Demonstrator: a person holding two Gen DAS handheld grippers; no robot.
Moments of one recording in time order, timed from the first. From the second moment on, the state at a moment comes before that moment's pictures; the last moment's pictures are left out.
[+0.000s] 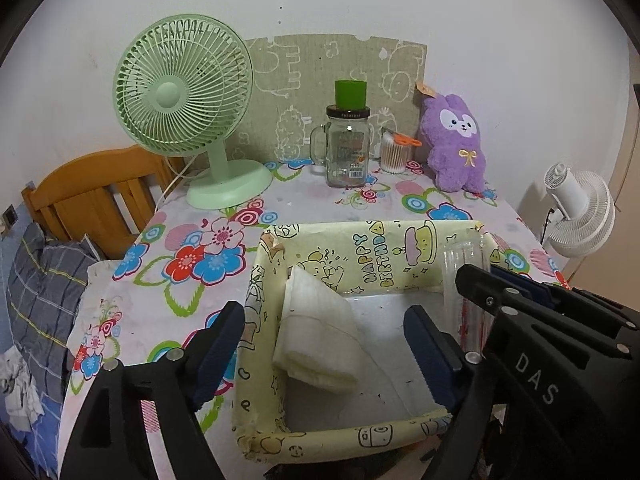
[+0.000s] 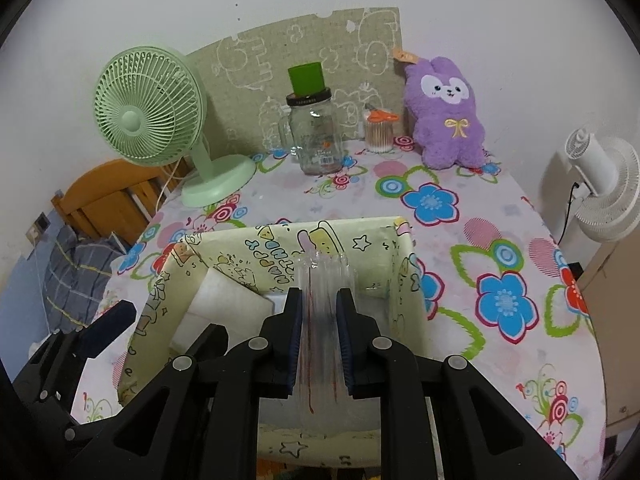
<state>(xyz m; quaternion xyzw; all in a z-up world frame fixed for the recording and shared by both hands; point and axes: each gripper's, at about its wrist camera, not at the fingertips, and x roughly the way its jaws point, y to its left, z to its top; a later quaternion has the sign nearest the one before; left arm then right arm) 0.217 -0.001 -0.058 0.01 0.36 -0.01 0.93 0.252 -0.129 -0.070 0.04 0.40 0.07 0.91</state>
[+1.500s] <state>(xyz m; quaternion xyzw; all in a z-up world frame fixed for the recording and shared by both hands) 0.092 -0.014 0.012 0.02 0.26 -0.03 0.96 0.110 -0.137 0.017 -0.01 0.27 0.08 0.96</state>
